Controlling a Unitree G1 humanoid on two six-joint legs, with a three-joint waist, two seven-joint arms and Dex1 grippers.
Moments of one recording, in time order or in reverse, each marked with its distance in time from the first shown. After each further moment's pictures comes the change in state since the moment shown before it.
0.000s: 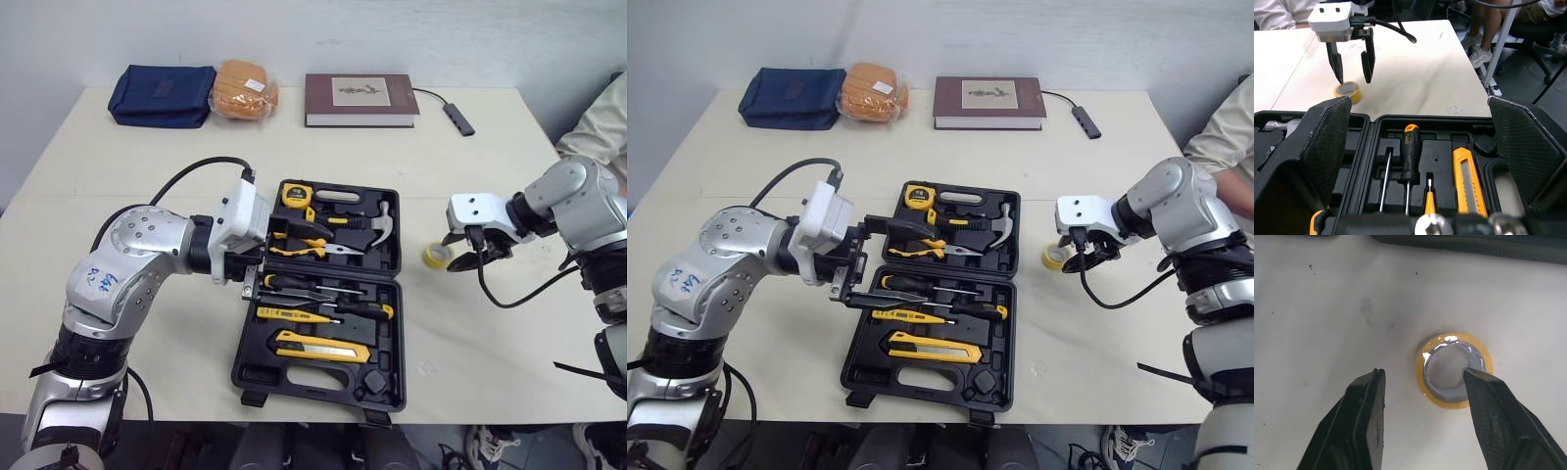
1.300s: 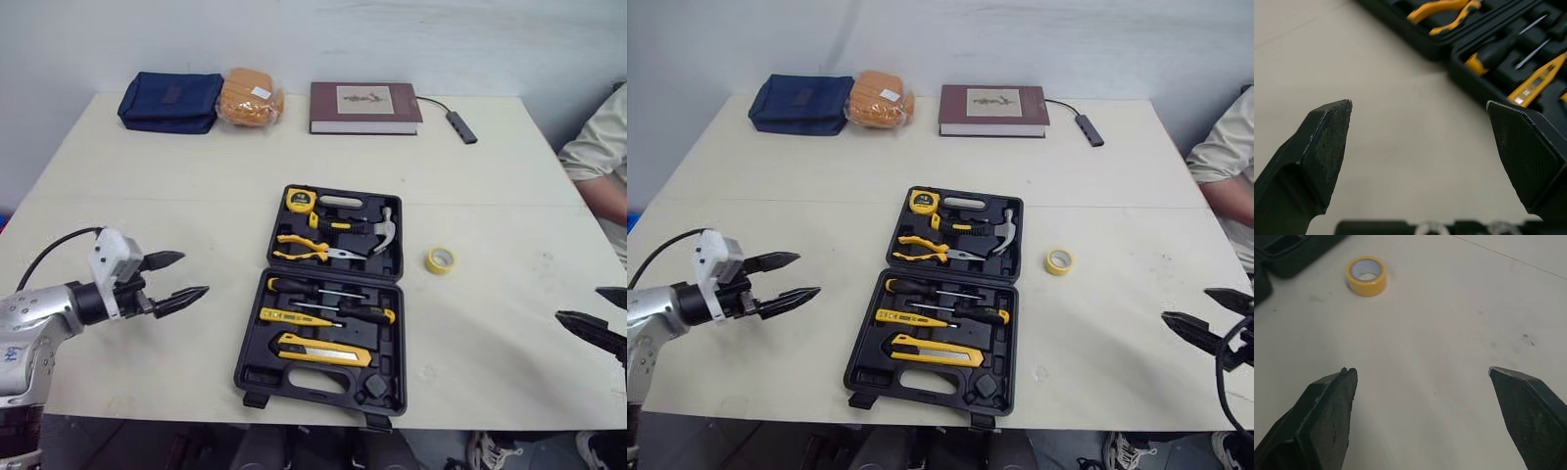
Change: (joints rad) left arm 0.462 0.178 0.362 0.198 0.085 -0.111 0.072; right arm 1.300 -0.144 -1.168 -0.841 0.705 0.550 -0.514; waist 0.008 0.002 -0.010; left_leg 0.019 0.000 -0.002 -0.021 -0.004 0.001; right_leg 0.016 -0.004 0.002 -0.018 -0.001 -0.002
